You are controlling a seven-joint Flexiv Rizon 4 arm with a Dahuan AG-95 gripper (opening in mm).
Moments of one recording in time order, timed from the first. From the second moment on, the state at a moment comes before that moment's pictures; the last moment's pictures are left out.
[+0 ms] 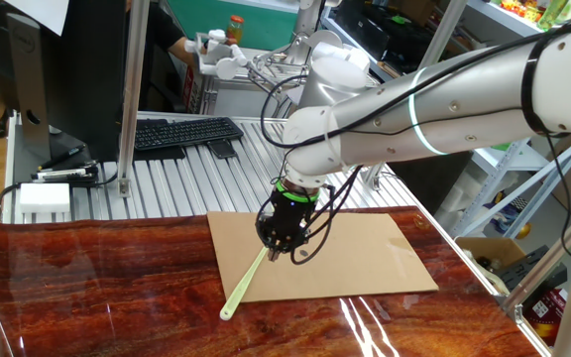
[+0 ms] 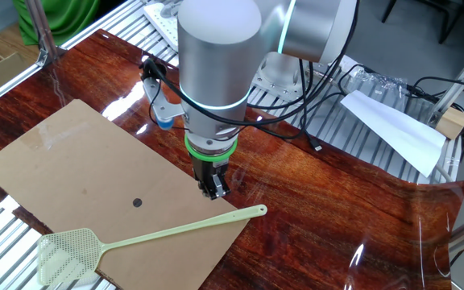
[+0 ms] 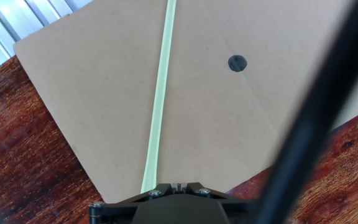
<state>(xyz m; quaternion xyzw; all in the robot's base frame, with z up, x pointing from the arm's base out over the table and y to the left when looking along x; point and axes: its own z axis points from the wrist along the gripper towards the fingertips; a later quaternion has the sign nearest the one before) 0.566 0.053 0.083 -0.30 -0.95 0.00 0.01</state>
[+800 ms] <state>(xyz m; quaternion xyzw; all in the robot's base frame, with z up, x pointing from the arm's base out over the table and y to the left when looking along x) 0.568 0.054 0.083 -0.28 -0.96 0.00 0.02</state>
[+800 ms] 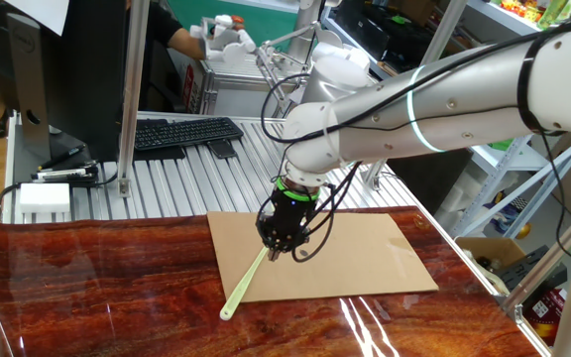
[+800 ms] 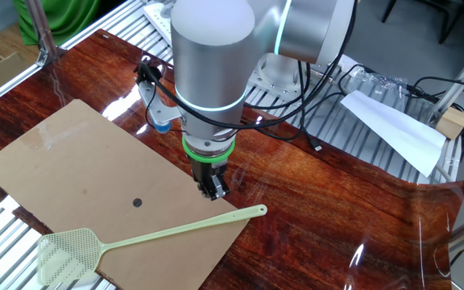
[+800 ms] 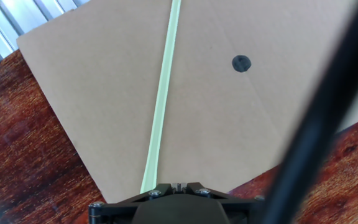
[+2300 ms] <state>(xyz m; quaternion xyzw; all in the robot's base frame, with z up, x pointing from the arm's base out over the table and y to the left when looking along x) 0.566 0.054 0.082 -0.26 -0.97 -0.02 0.01</state>
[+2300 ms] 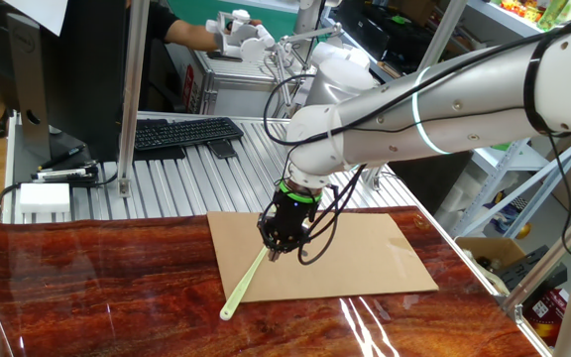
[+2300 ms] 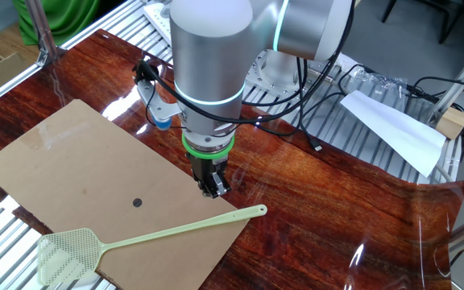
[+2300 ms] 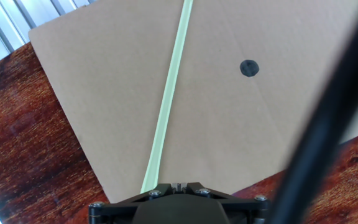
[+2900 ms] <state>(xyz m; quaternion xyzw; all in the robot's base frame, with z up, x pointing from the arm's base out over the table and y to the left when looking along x) 0.565 0.053 0.083 -0.25 -0.97 -0.02 0.01</state>
